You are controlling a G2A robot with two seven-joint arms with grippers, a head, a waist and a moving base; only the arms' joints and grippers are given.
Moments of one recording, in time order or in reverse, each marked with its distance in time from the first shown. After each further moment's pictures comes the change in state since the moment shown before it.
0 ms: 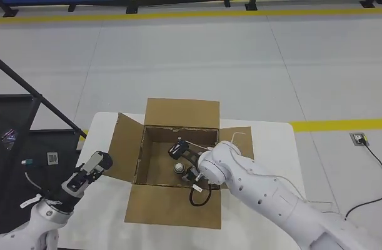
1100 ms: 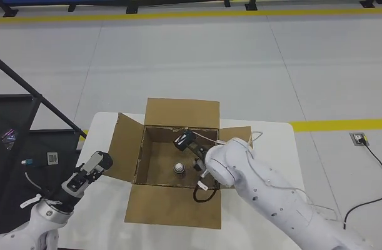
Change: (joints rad) left arm 0.000 0.000 0.000 0.000 0.000 0.000 0.000; right arm -0.142 0.078 0.273 -0.390 -0.275 0.088 0.207
